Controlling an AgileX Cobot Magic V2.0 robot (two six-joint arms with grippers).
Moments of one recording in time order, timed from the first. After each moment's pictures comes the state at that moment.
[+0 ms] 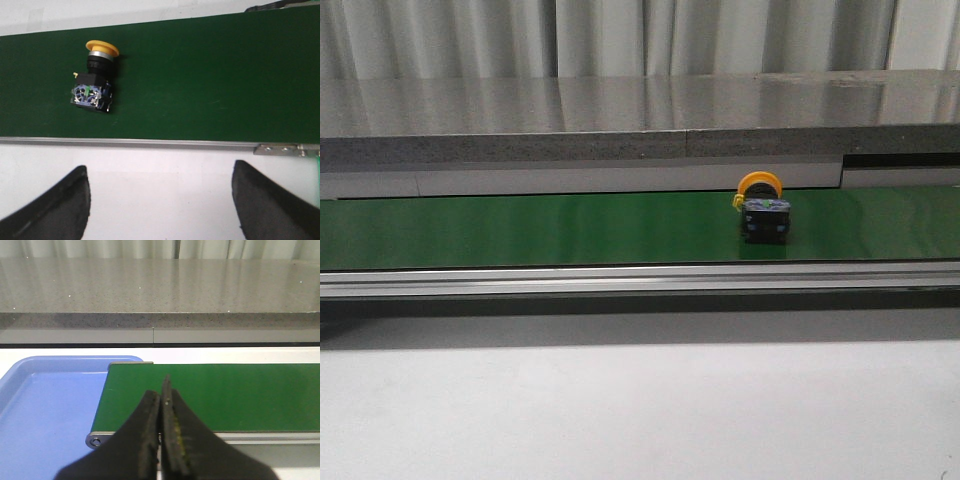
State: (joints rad) left arm 0.03 0.28 -0.25 -0.24 0.22 0.21; right arm 0.06 1.11 -0.91 0.24 0.74 -0.01
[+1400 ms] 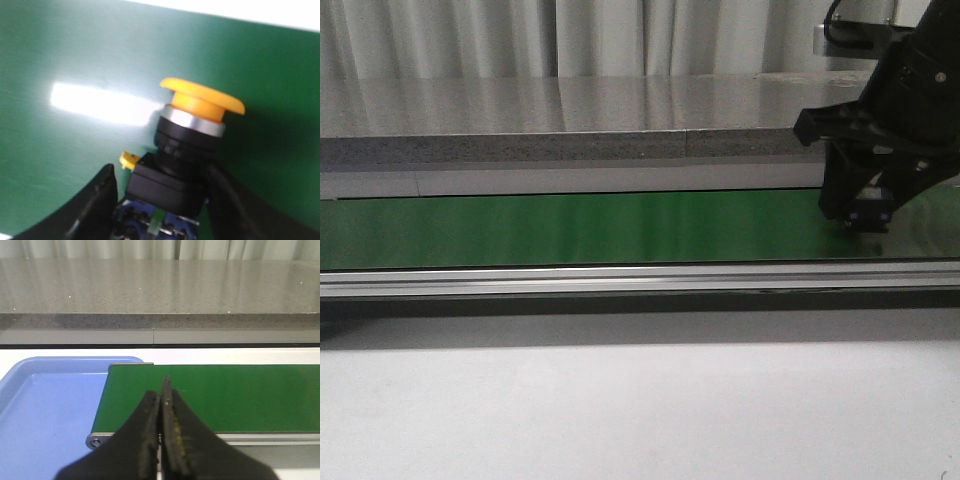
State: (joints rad) left arm 0.03 0.28 -0.25 -0.24 0.21 0.21; right arm 0.18 1.70 -1.17 0.14 0.63 -0.07
